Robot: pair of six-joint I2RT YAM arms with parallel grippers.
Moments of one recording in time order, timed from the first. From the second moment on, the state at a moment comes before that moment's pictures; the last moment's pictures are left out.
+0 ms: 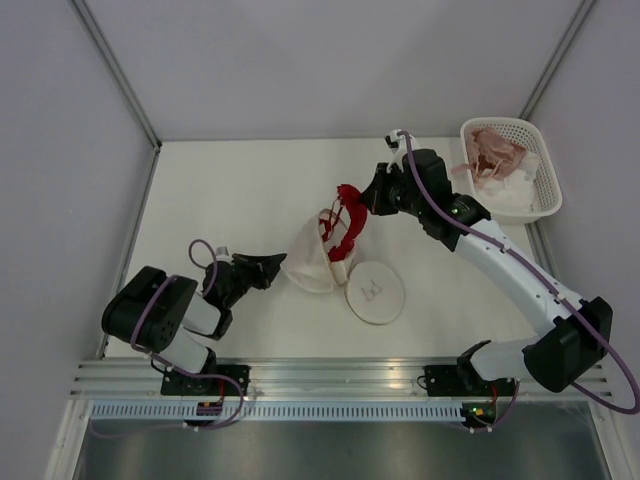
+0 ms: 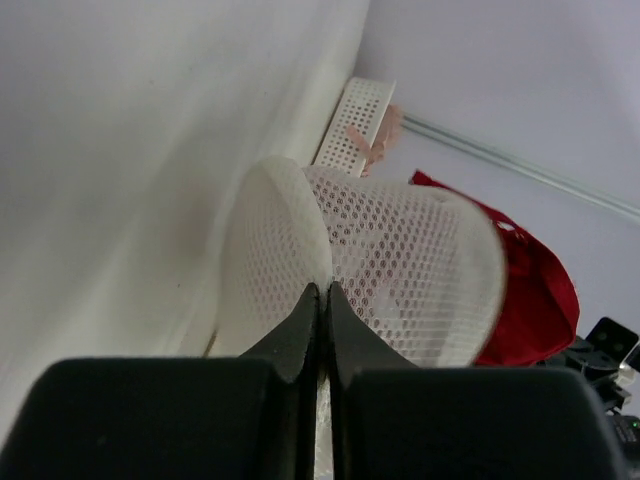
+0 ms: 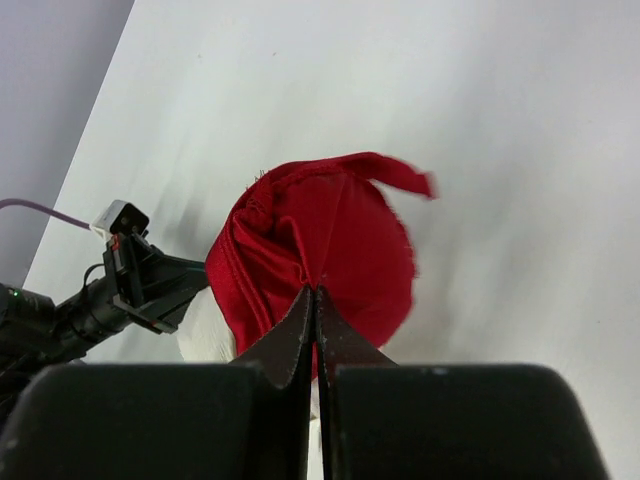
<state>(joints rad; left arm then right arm) -0.31 1.56 0.08 1.22 0.24 -1.76 0.55 1.35 1.27 -0.38 -0.11 0.43</state>
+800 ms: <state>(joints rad) -0.30 1.89 0.16 1.30 0.46 -1.50 0.36 1.29 1.45 -0.42 0.18 0.36</state>
